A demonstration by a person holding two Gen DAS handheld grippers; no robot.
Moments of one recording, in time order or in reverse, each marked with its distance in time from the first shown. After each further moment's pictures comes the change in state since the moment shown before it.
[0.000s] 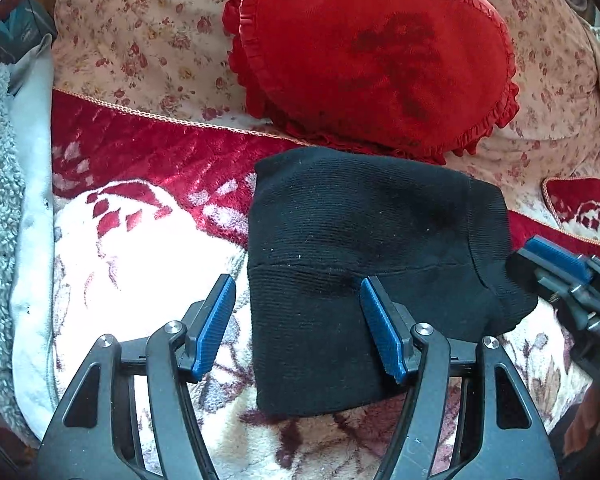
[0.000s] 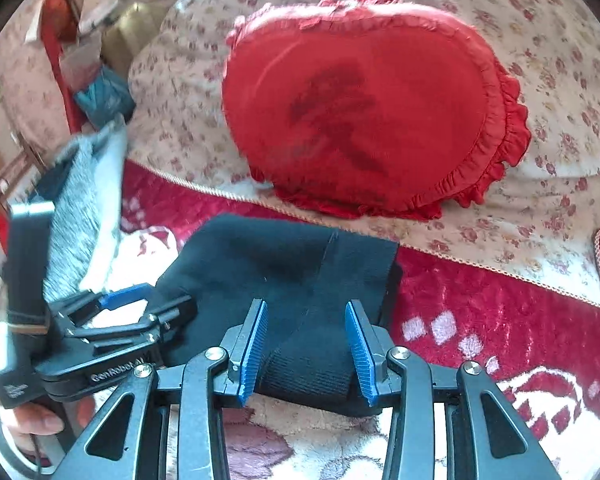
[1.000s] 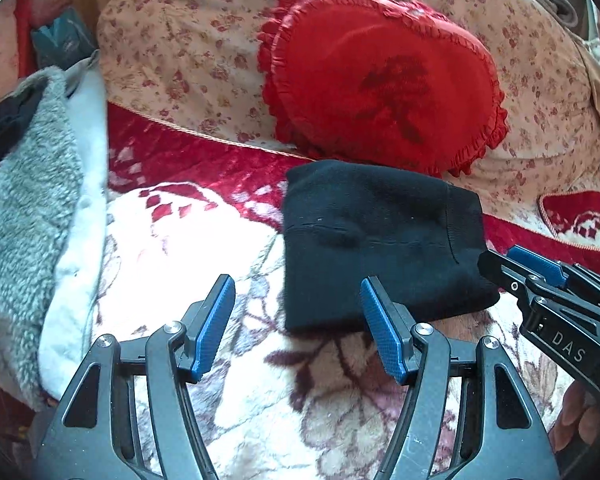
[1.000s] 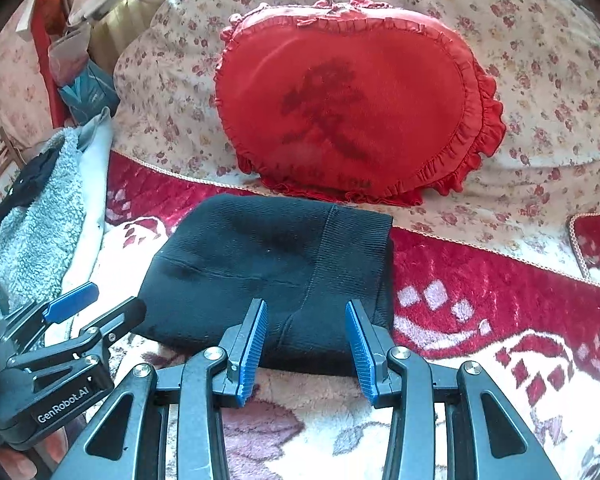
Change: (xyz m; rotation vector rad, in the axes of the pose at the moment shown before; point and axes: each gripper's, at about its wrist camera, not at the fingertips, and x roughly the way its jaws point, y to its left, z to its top) left arm -0.066 0.008 -0.042 -0.037 -0.142 0.071; right arm -0.016 0.021 -0.024 0.020 -0.026 -0.092
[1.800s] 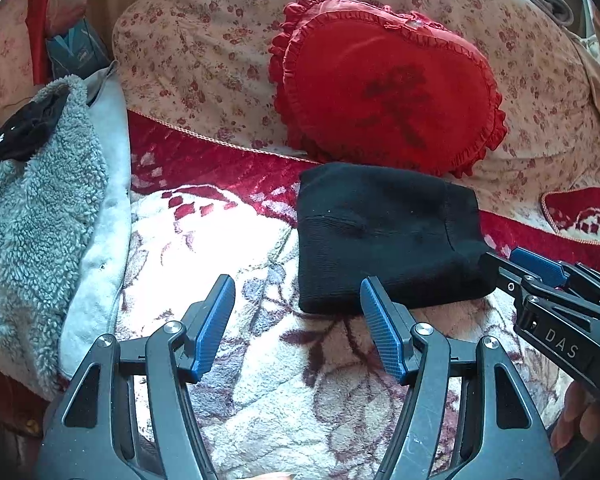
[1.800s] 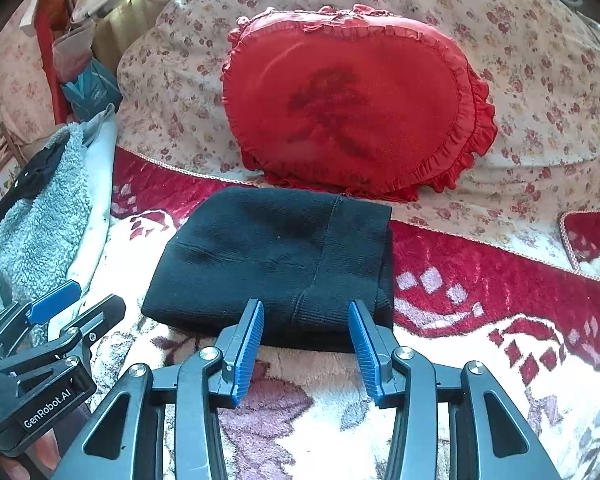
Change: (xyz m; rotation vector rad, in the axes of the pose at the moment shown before) left arm -0.022 -0.001 -0.012 0.019 -0.027 0.036; right arm -0.016 0.008 -0.011 -0.007 0.004 -0.014
